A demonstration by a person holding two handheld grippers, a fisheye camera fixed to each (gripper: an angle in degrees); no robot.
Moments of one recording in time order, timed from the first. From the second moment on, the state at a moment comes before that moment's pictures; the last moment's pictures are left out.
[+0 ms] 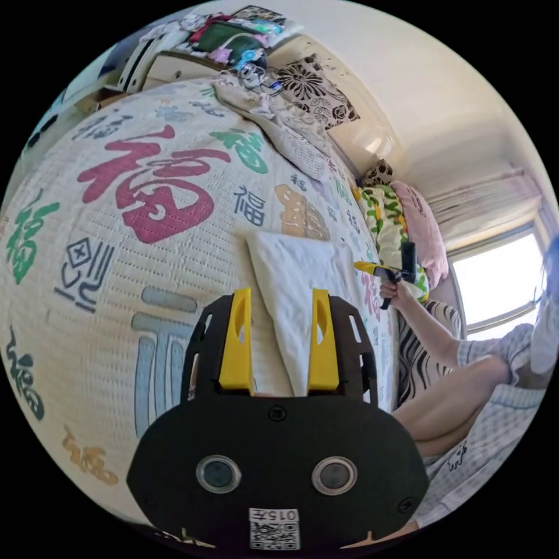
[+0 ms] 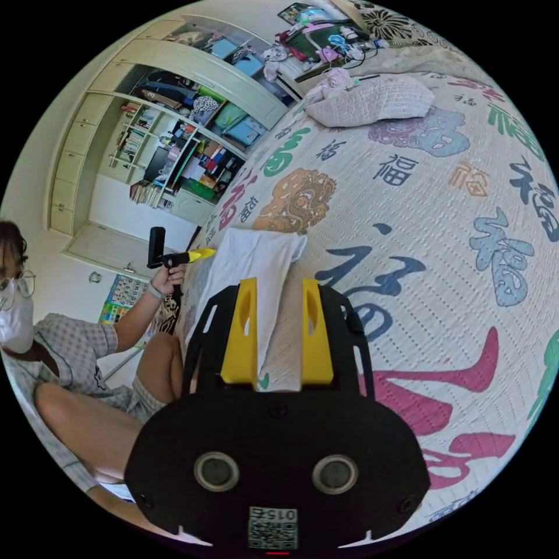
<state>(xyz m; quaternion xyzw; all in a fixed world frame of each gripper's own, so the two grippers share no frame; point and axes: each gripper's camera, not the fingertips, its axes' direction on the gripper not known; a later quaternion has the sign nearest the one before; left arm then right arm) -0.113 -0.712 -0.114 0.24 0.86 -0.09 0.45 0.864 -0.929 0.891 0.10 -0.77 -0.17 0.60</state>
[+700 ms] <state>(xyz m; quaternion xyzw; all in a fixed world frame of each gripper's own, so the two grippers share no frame) -0.187 -0.796 -0.067 0.38 0.85 -0.05 0.35 0.892 -1.011 0.842 0.23 -0.77 -0.23 0.55</state>
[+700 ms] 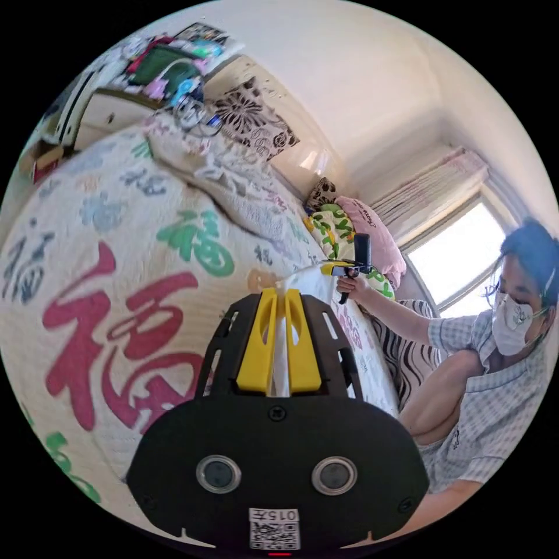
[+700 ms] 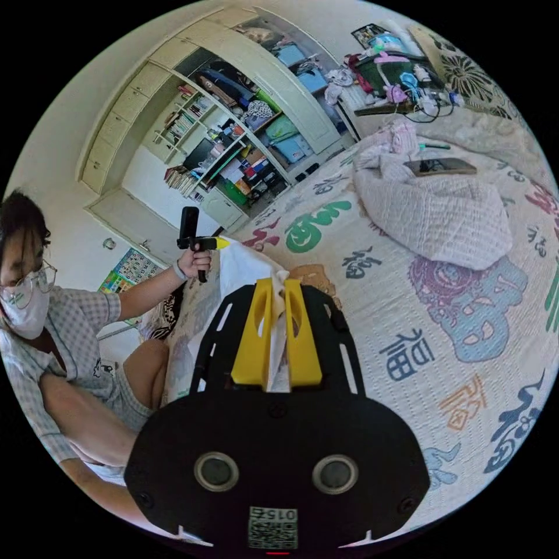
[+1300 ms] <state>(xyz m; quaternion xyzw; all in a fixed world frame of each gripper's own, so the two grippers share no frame) -0.119 -0.618 -0.132 0.46 0.74 0.11 0.48 0.863 -0.837 0.793 0.28 -0.60 -0.45 0.60</state>
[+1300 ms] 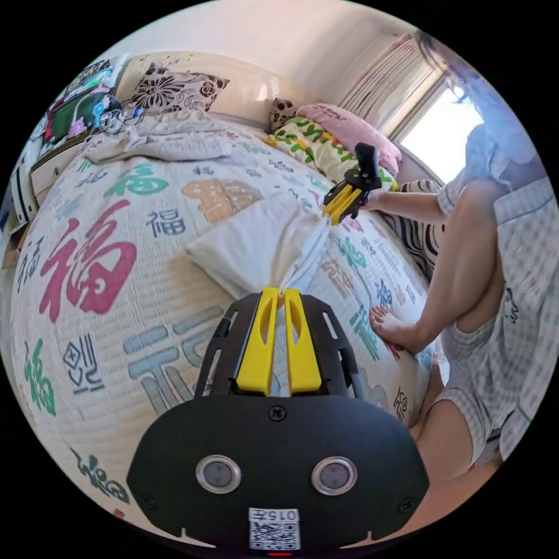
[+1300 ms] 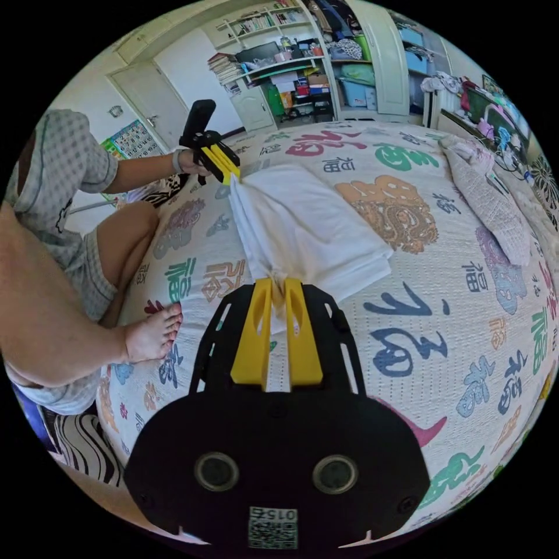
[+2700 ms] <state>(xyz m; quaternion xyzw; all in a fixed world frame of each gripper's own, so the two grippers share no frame) -0.132 -0.664 -0.062 0.16 0.89 -0.10 0.41 0.764 -0.974 0.808 0.02 -0.76 -0.14 0.64</state>
